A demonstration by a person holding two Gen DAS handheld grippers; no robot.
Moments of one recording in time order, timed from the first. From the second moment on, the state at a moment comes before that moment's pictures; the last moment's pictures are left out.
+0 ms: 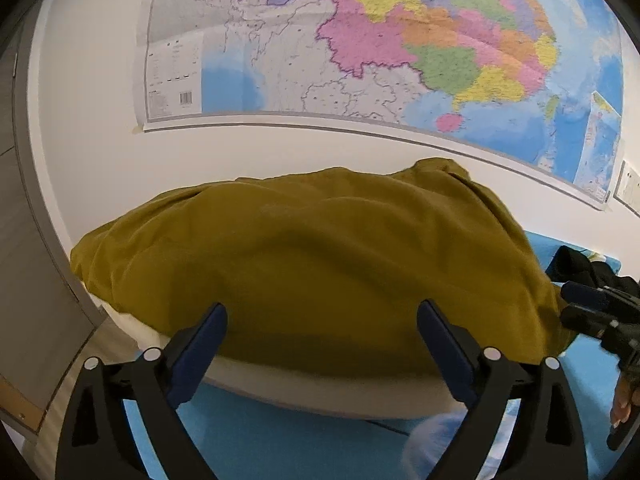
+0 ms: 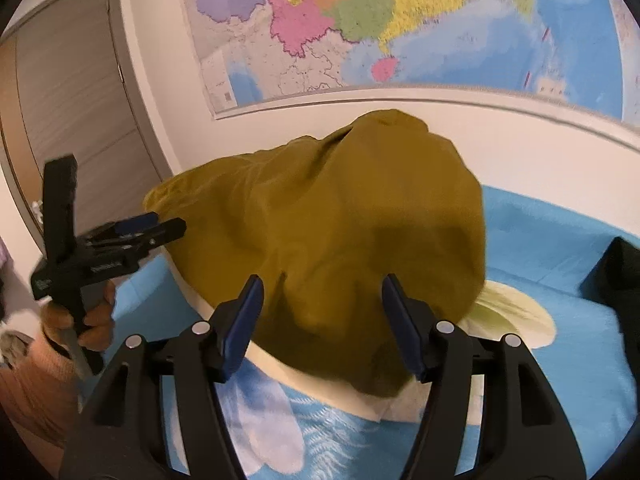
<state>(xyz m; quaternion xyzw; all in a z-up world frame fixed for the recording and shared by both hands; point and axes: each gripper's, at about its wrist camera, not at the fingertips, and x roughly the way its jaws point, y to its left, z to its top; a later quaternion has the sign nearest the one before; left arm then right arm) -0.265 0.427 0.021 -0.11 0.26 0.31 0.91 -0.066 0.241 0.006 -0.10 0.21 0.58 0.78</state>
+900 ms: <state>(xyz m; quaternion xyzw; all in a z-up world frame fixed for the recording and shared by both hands) -0.278 0.351 0.017 -0.15 0.26 0.33 0.90 -0.109 0.213 0.000 -0.11 0.18 0.58 0.79</state>
